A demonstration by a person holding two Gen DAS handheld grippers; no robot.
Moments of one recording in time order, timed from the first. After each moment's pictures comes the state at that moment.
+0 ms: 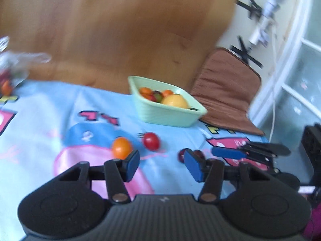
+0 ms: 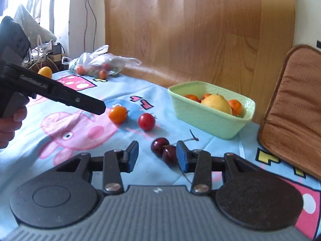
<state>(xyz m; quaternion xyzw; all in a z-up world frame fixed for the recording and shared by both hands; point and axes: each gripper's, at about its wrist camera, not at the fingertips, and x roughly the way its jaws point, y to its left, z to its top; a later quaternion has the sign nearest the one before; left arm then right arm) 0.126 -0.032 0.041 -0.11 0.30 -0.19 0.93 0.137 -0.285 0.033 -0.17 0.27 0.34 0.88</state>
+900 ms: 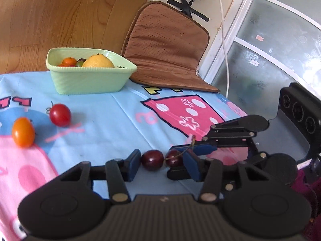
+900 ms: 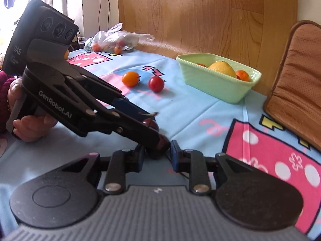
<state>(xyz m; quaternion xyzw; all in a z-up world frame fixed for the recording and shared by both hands) 0.125 -0.100 0.010 -0.08 0.34 -0.34 0.87 0.105 -0.322 0.031 -0.18 0.33 0.38 0.85</state>
